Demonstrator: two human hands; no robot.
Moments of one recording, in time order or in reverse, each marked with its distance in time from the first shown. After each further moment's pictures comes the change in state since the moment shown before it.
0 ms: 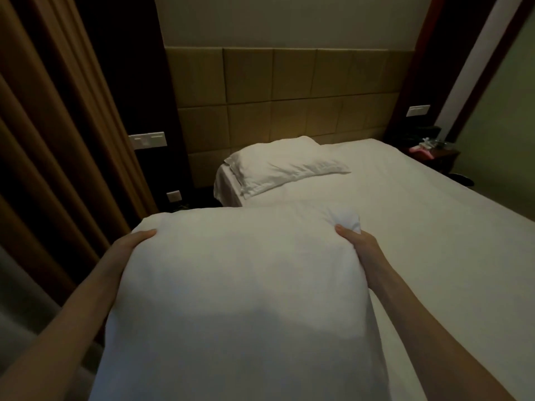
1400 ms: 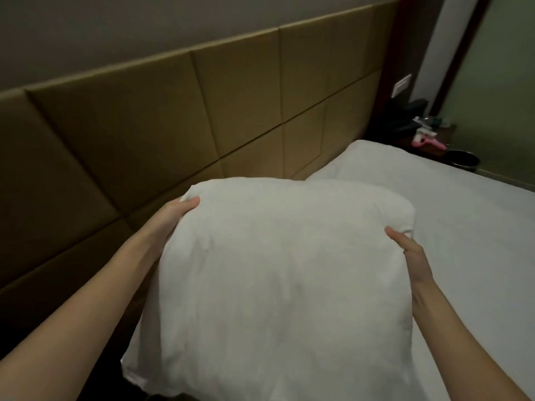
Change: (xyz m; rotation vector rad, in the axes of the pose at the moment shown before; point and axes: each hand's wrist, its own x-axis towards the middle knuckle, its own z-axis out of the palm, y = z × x) left_hand 0.899 0.330 0.392 0.368 -0.541 -0.014; right_hand 0.796 -0.138 0.167 0.551 0.395 -0.007
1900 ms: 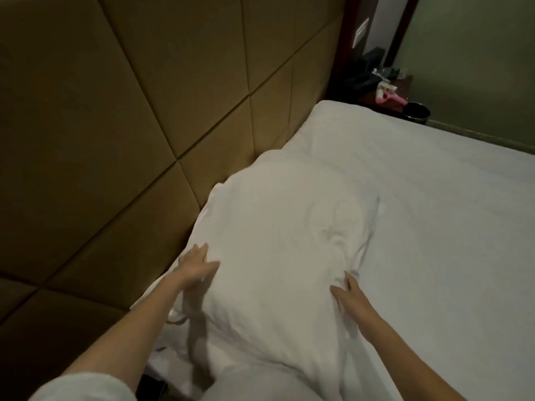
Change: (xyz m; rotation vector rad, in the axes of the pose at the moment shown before) left_hand 0.225 -0.142 -0.006 1.118 -0.326 -0.187; right_hand 0.088 0.172 0.017 -0.749 0.242 0.317
